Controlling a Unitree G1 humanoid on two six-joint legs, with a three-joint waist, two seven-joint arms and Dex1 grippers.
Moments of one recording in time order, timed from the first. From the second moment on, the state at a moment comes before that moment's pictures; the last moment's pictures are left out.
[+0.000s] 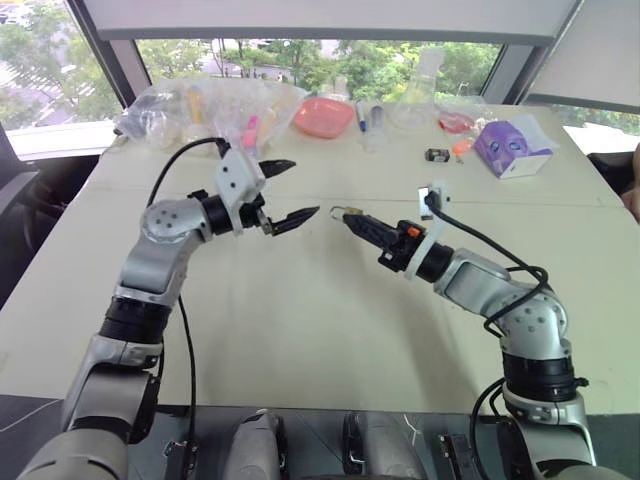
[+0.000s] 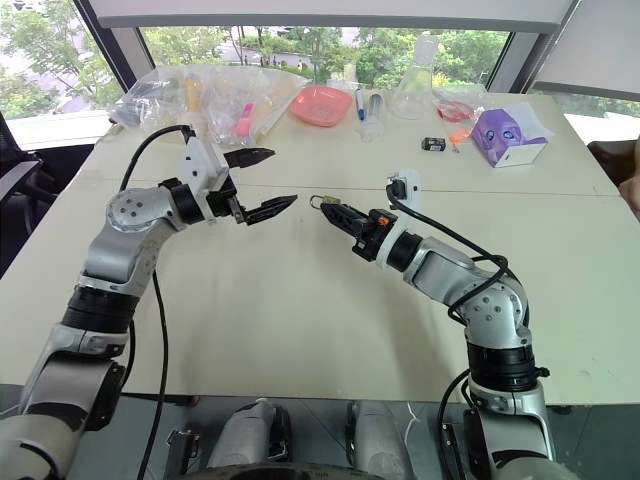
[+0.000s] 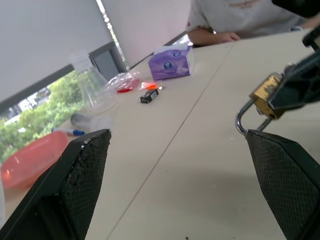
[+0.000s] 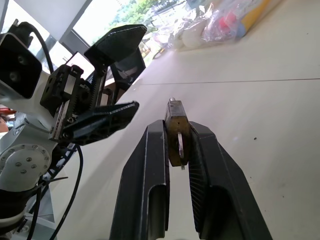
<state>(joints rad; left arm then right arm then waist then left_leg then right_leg) -0.67 0.50 -0.10 0.11 -0.34 0.11 -0.88 -0.44 -0.37 -0.10 -0.27 1.21 0.91 0.13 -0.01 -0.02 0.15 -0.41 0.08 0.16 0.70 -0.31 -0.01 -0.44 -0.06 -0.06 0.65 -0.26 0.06</state>
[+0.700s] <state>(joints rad) -0.74 0.39 -0.14 0.28 -0.22 -0.02 -0.91 -0.41 -0.35 -0.10 -0.35 1.29 0.93 0.16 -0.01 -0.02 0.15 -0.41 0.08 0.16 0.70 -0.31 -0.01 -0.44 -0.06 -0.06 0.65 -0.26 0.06</state>
